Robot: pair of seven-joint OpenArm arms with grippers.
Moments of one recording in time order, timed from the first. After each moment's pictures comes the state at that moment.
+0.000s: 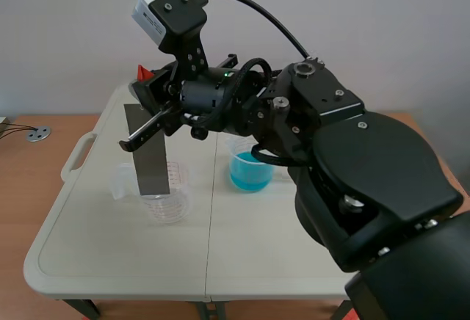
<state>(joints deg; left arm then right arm) 69.0 -34.0 -1.3 93.2 -12.5 -12.9 -11.0 9.9 -3.4 -22.6 83.4 -0.4 35.2 -9.9</state>
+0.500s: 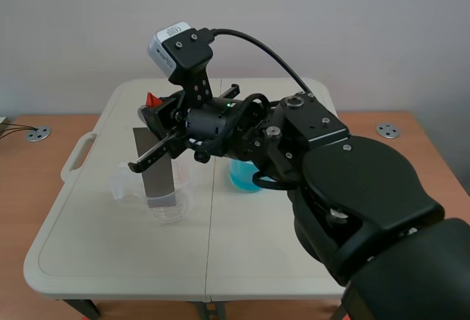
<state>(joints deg) 68.8 -34.2 -1.3 93.2 -12.5 -12.9 -11.0 9.9 -3.4 -22.6 75.3 -0.7 33.9 -4.6</state>
